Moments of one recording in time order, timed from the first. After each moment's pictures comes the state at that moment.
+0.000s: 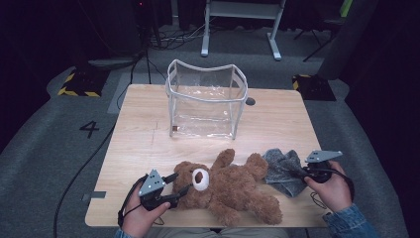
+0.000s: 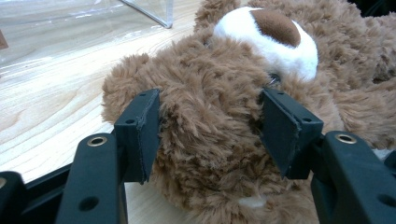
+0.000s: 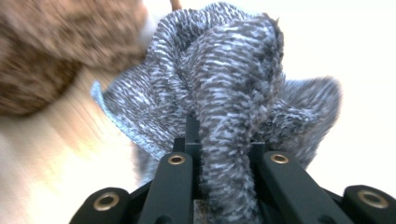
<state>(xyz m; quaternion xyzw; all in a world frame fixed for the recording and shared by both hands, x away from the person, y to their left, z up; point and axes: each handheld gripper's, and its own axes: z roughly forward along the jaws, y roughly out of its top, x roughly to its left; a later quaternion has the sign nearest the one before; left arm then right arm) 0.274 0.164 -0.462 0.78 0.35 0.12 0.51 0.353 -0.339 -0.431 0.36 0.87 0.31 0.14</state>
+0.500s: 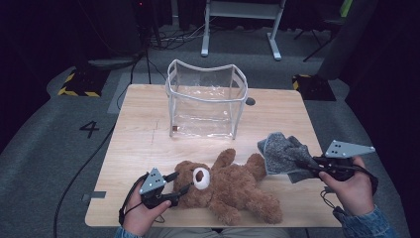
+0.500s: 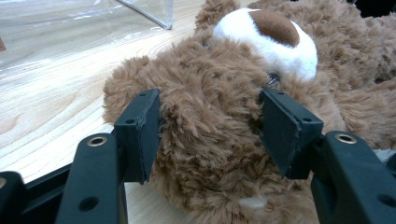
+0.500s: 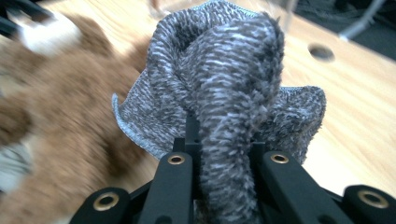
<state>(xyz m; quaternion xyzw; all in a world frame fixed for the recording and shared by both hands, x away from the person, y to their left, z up) 0.277 0.163 -0.461 0.78 0.35 0.12 0.51 0.326 -0.329 -0.349 0.29 0.84 0.42 0.17</state>
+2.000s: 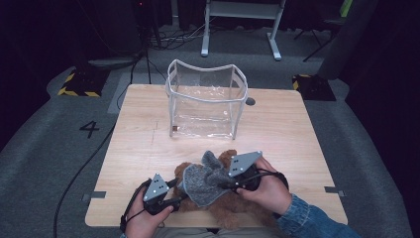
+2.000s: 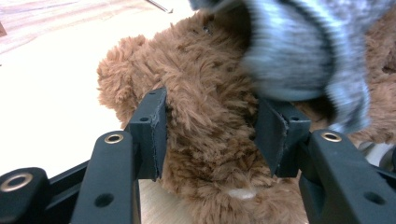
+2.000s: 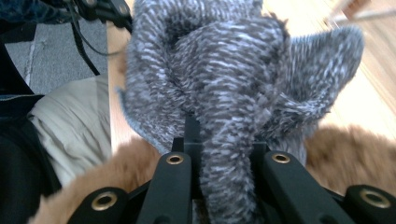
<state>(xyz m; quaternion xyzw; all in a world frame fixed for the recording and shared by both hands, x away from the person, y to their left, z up) 0.264 0.155 -0.463 0.79 0.36 0.13 0.48 0.329 -0.135 -0.386 0.07 0.93 0.36 0.06</state>
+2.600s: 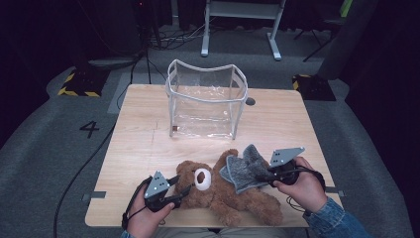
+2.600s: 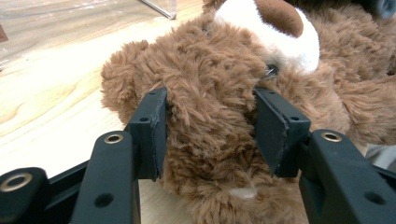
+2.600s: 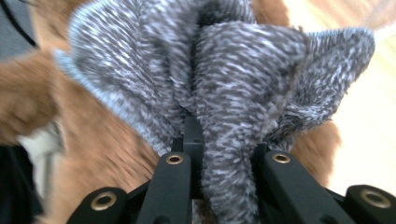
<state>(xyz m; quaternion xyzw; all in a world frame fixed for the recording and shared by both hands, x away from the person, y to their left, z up) 0.270 0.153 -0.465 0.78 0.36 0.13 0.49 0.345 -0.234 -0.399 0.20 0.92 0.32 0.08</state>
